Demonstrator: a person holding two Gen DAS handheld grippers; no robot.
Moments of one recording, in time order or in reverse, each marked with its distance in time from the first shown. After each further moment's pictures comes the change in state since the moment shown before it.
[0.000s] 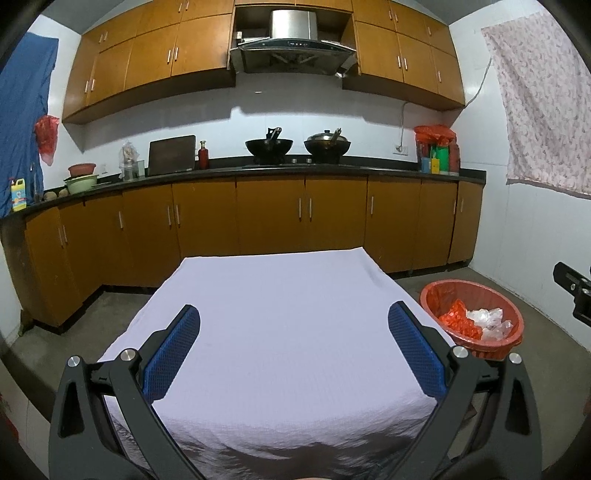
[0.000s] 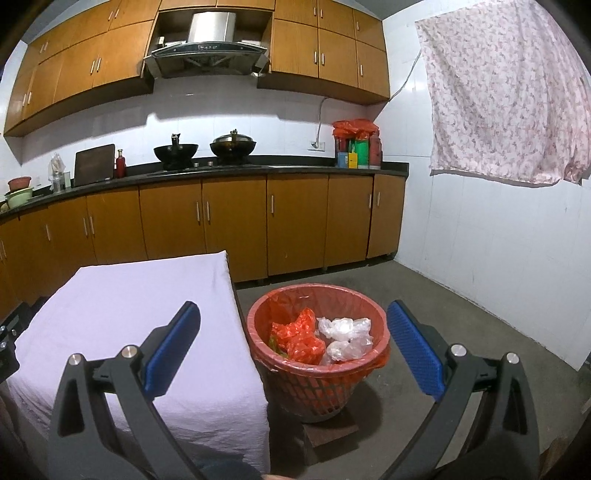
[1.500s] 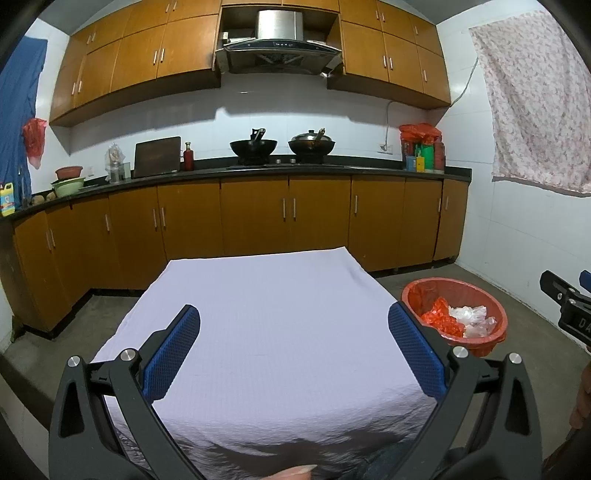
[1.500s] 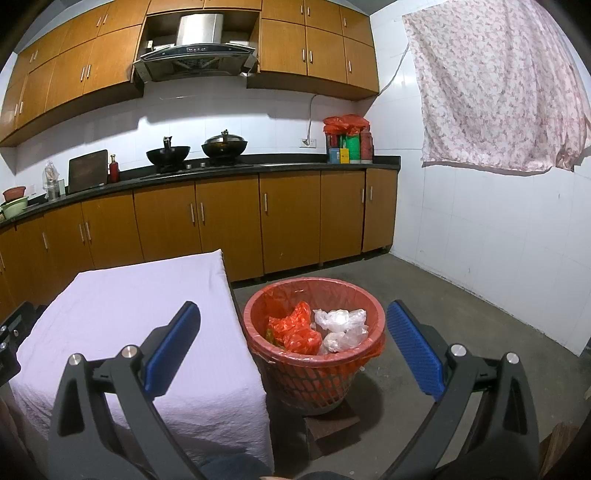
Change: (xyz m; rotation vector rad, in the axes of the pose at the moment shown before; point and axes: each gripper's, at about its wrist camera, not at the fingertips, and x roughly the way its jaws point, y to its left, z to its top) left arm -0.010 -0.009 0.007 0.012 0.007 -0.055; right arm -0.013 -0.011 -0.008 0.043 0.010 -0.014
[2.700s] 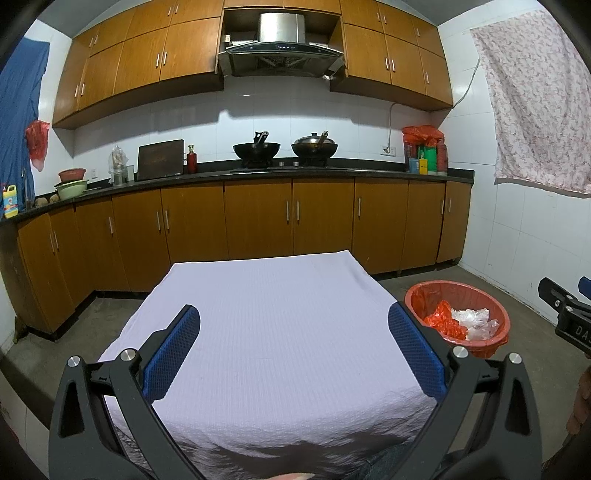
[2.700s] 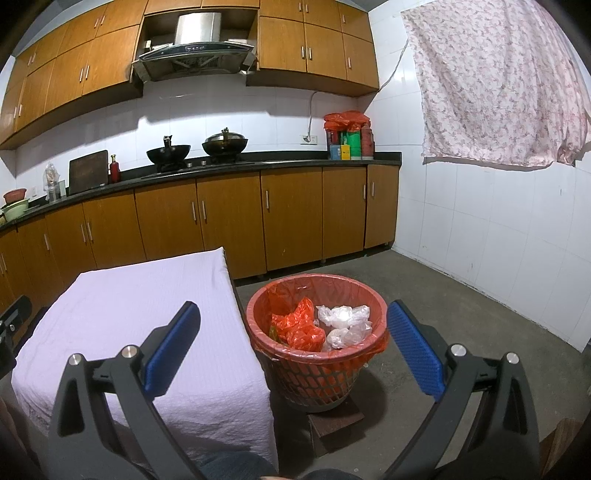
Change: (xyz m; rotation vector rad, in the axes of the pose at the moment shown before) left arm 0.000 0.001 0.000 -0.003 -0.004 0.012; right arm 0.004 0.002 -0.006 0.007 0.011 0.006
